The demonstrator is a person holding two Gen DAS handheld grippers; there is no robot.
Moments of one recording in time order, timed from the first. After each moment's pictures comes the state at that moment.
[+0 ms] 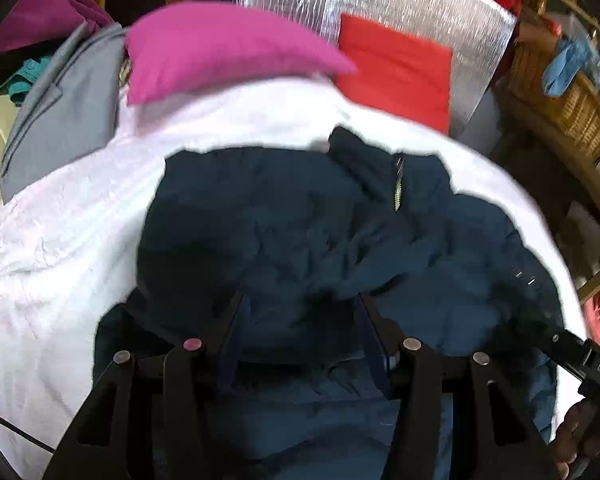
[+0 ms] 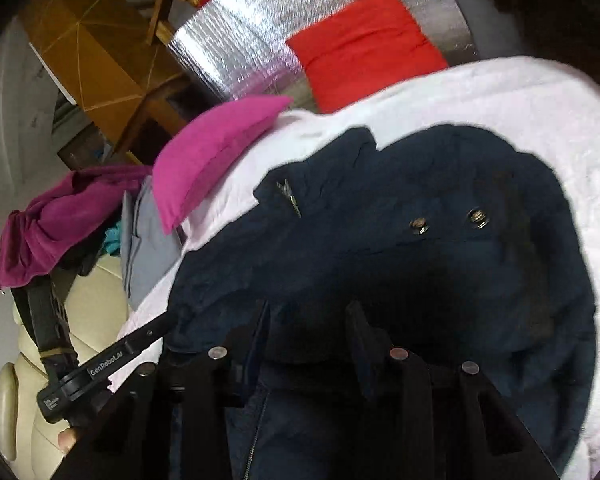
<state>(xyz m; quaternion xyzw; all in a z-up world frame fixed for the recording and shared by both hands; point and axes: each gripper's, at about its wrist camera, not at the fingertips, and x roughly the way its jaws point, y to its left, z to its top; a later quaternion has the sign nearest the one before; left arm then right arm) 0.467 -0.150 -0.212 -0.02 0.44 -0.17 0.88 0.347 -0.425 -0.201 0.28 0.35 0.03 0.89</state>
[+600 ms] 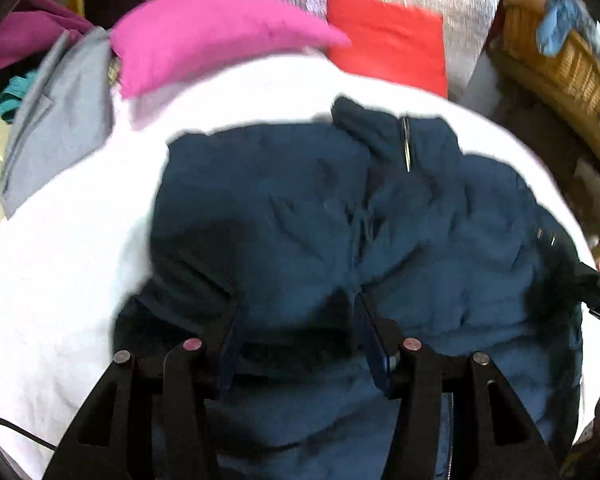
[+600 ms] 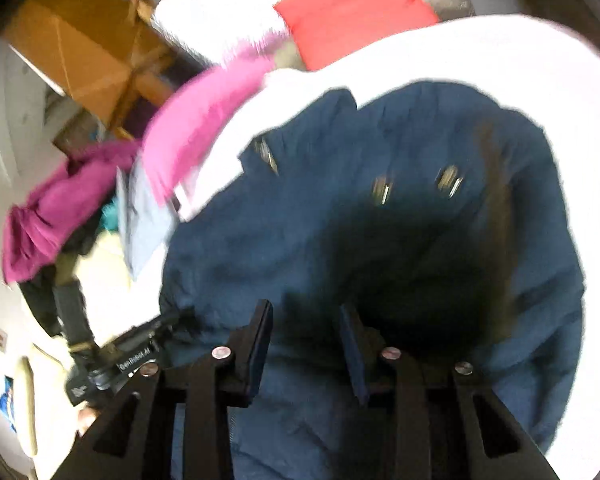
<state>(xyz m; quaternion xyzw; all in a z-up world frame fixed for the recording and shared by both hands) 0.454 -0.127 -0.204 0.03 0.44 -0.17 0.88 0.321 -0.471 -0.193 0.32 0.35 0.05 0.88</state>
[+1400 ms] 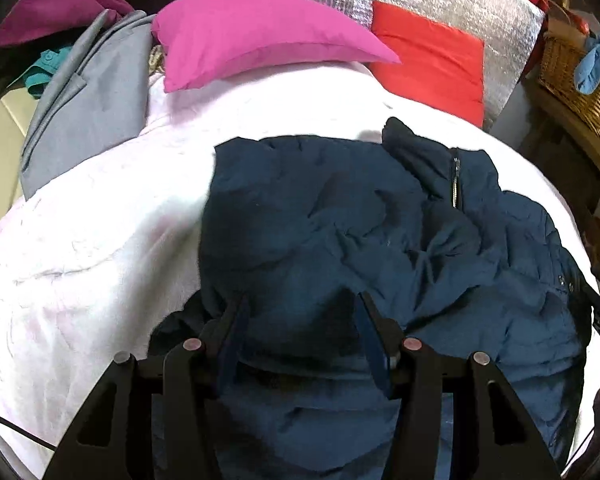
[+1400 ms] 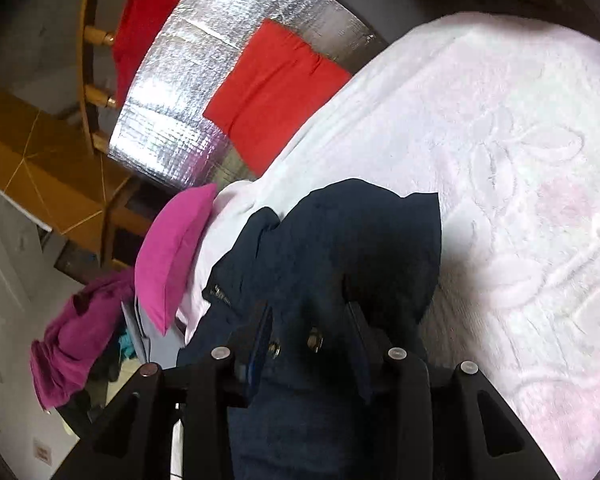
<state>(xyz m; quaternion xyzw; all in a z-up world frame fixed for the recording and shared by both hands) 0.479 -0.106 -0.206 0.00 0.46 -0.13 0.88 0.335 -0.562 -0.223 0.46 0.28 -0.02 0.84</state>
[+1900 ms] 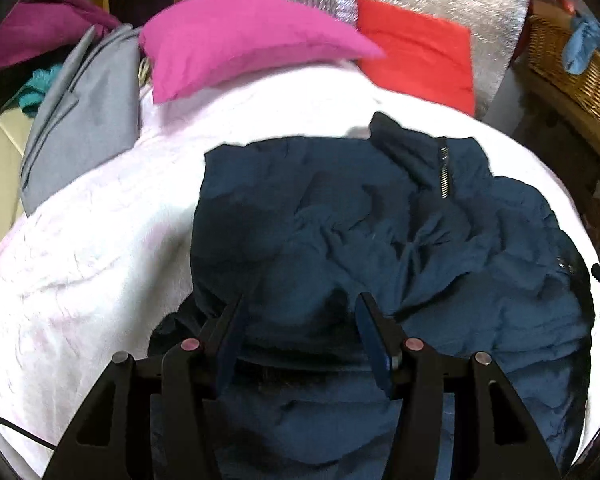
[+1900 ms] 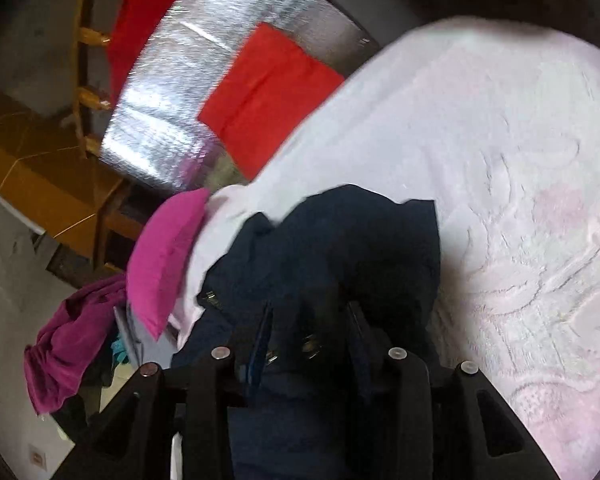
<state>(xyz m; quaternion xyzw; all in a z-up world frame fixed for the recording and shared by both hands) 0.472 -0.115 -0.203 0.03 0.44 -0.14 0.89 0.321 -0.561 -0.202 0.44 0.27 -0.02 0.86</state>
